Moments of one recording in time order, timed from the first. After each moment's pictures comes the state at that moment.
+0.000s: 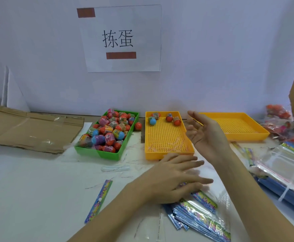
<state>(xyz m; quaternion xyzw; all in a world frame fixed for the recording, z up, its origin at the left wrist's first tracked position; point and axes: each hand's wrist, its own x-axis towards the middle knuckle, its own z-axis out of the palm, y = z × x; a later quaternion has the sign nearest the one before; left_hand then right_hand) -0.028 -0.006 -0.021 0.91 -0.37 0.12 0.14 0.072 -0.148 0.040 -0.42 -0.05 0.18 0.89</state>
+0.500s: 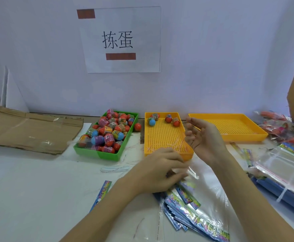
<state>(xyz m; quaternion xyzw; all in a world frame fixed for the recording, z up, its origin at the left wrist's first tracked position) -0.023 0.013 -0.013 0.90 -0.32 0.19 0.23 0.076 -0.148 0.030 -0.46 -0.01 0.19 0.87</state>
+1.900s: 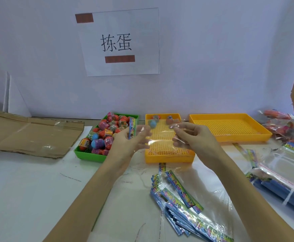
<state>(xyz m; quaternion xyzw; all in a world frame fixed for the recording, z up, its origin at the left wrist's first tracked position) 0.000 0.074 0.000 0.66 0.05 0.16 0.74 0.070 -0.142 0.023 -0.68 -0.16 0.10 0.71</state>
